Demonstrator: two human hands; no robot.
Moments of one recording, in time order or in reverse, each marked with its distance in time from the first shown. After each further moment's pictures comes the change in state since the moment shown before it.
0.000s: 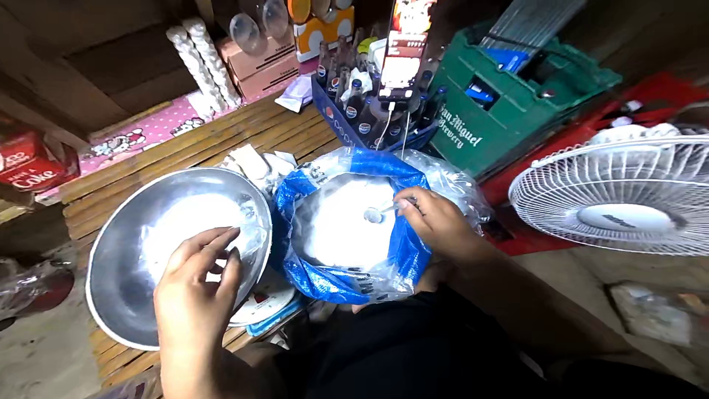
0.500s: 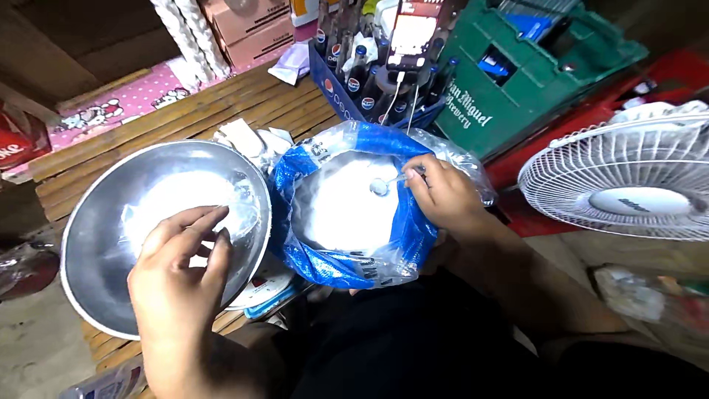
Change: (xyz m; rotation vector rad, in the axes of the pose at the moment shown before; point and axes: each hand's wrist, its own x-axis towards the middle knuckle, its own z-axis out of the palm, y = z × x) left_hand 0.004 -0.004 -0.008 -0.037 -0.023 0.009; right_hand 0.015 -0.001 0.004 -0.125 0.082 -0.049
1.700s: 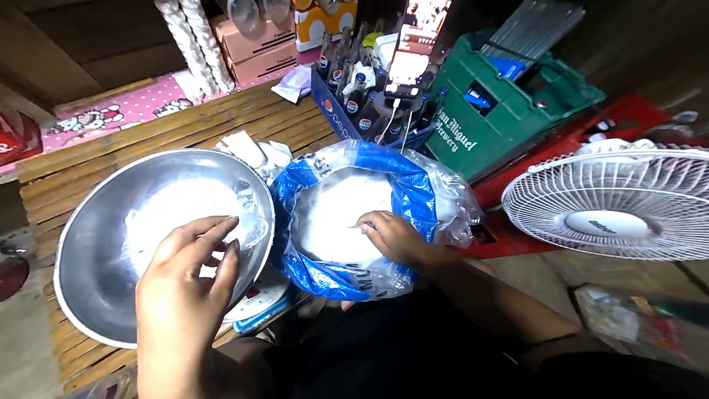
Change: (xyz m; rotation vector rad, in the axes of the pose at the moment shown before) left_hand -0.004 0.003 0.000 0.010 0.000 0.024; right_hand -0.022 -0.015 0.064 0.146 -0.193 -0.200
